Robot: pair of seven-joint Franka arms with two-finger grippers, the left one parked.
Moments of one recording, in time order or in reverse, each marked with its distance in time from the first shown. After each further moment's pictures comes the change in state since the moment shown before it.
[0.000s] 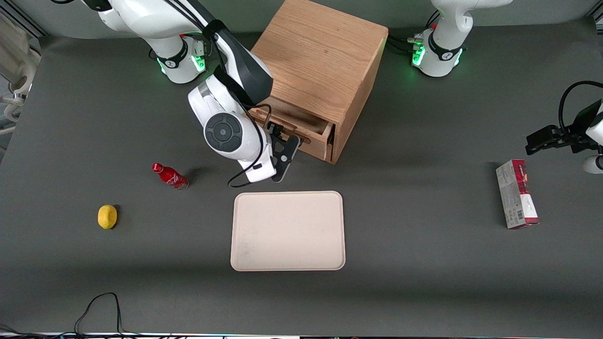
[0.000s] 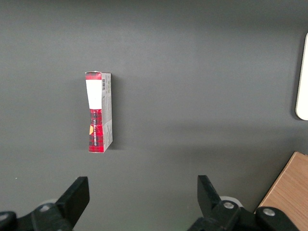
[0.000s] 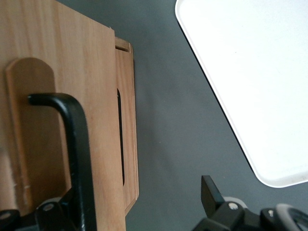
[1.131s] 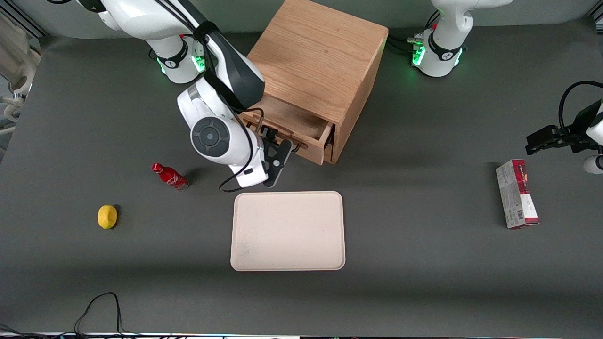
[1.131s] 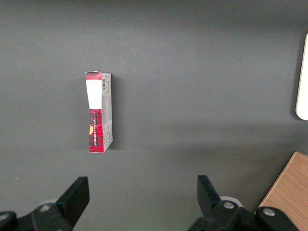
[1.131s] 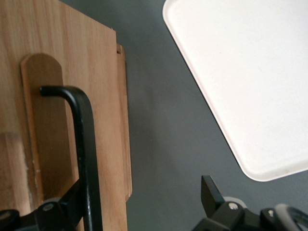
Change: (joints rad) arm -0.042 0.002 -0.001 0.015 0.000 -0.006 -0.023
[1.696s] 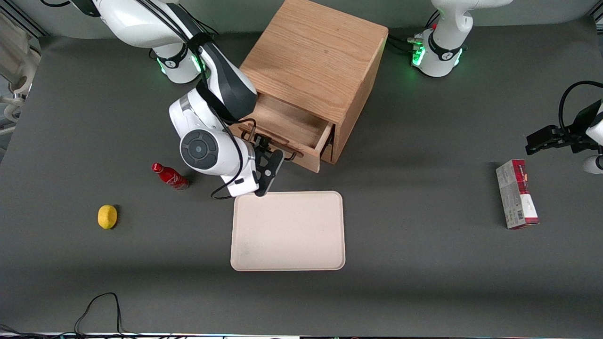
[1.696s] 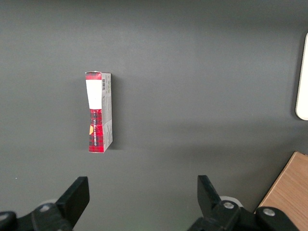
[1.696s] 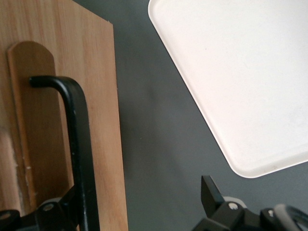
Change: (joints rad) arm -0.025 0.030 0.000 0.028 0.000 0.000 -0.015
